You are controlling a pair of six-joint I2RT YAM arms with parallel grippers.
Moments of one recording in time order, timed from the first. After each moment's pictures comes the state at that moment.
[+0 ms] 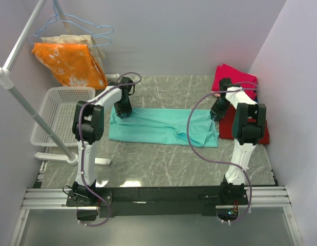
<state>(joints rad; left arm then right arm) -0.30 2.23 1.79 -0.88 -0.20 -0.58 -0.06 2.10 1.62 -0.88 0.04 0.57</state>
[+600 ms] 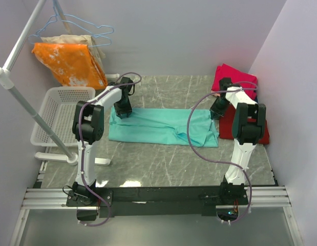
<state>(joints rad) -0.30 2.23 1.79 -0.89 -0.21 -0.58 -0.06 2.11 1.62 -0.86 0.00 0.57</state>
